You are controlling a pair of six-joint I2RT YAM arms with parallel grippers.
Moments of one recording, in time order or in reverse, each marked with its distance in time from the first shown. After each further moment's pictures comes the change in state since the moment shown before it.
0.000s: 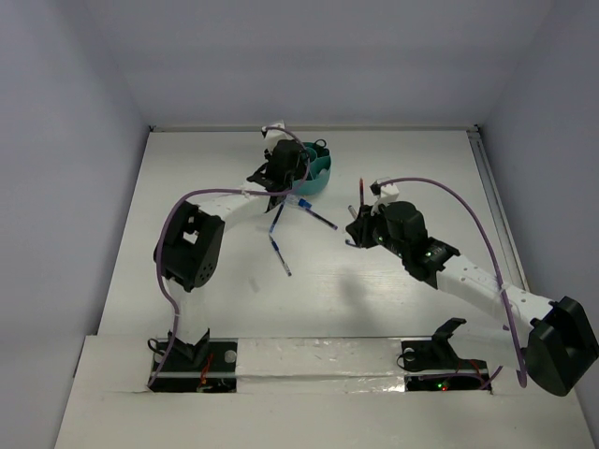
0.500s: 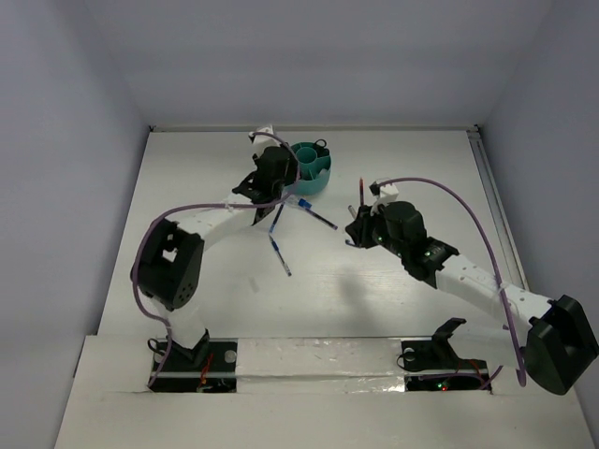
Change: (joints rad) left arm -0.002 -0.160 -0.163 0.051 0.004 -0.008; right arm 0.000 0.006 0.000 0.002 0.000 0.000
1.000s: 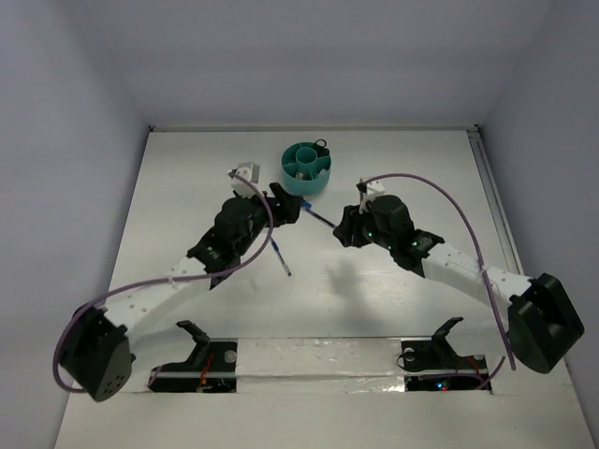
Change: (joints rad) left arm -0.096 -0.617 -0.494 0.120 0.203 0.037; right arm 0.000 0.120 0.042 -0.003 -0.082 0.017
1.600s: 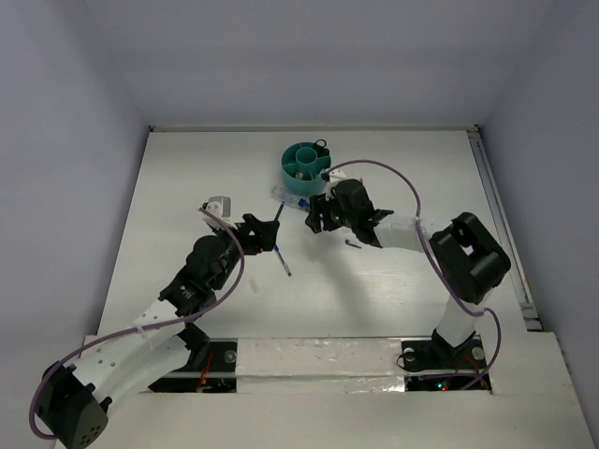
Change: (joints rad) left arm -0.003 -0.433 -0.289 -0.087 -0.061 0.010; right arm -0.009 0.536 0.278 0.194 -0.038 -0.092
